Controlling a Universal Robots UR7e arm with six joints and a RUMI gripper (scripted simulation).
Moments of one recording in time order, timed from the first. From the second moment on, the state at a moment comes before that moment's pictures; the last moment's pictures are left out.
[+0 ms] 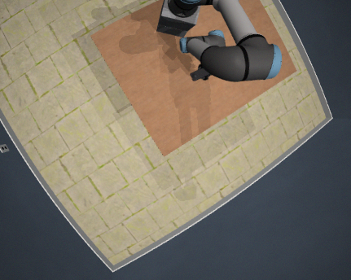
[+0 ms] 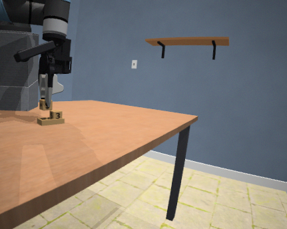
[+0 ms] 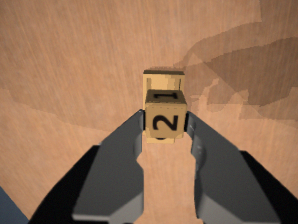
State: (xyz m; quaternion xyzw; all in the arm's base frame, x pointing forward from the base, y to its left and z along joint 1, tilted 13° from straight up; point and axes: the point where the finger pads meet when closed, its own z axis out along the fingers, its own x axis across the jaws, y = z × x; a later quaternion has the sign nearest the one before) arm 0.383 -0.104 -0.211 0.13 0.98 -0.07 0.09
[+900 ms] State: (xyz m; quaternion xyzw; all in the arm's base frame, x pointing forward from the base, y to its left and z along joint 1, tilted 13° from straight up) arm 0.385 -0.106 -0.226 0.13 0.98 -0.07 0.09
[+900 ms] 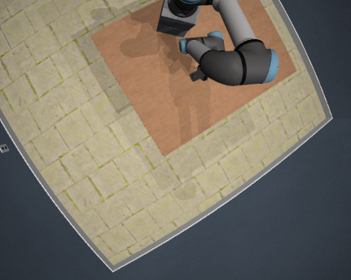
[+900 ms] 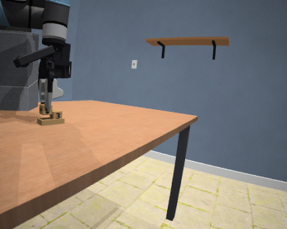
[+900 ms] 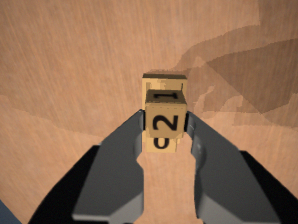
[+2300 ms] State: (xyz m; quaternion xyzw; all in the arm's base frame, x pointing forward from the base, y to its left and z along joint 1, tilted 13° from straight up) arm 0.387 -0.108 -0.236 0.13 0.98 -0.07 0.09
